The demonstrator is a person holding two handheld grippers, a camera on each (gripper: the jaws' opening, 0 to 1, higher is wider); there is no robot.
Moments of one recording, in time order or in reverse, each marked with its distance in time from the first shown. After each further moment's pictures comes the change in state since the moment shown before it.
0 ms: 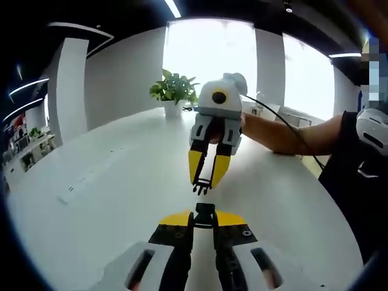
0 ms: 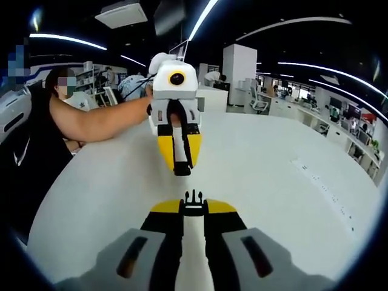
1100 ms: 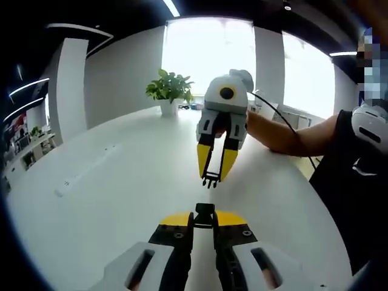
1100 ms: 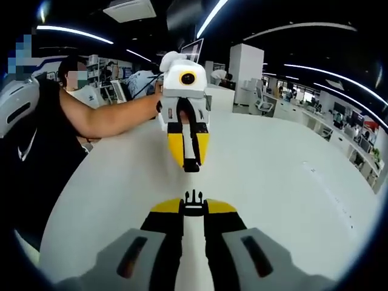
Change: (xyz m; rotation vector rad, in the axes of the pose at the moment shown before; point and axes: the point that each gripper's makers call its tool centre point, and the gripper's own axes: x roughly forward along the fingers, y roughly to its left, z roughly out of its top) left arm -0.009 -0.056 -0.003 -0.005 0.009 0.004; right arm -0.010 0.059 0.010 -0.051 0.016 0.024
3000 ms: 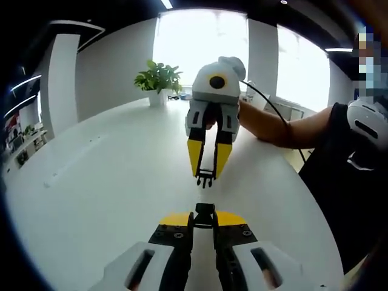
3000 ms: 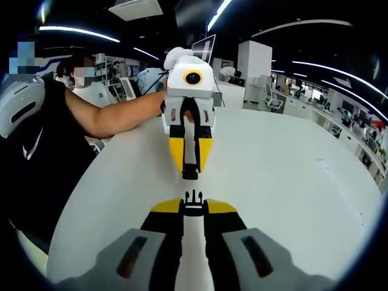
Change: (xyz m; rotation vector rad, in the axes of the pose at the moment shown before) left arm 0.002 -0.027 -0.026 0.012 0.072 -0.055; right arm 0.009 0.038 -0.012 0.007 0.037 0.065
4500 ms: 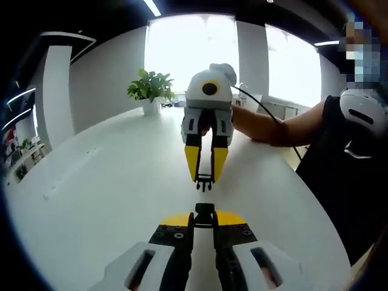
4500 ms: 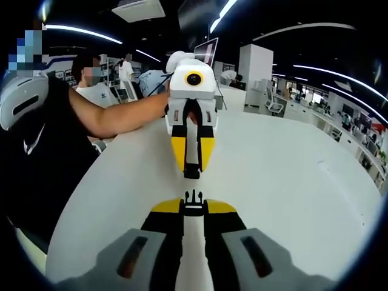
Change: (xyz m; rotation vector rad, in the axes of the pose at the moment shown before) left arm 0.003 -0.013 0.003 0.073 -0.041 -0.017; right arm -0.002 0.007 0.002 -0.016 -0.031 0.001
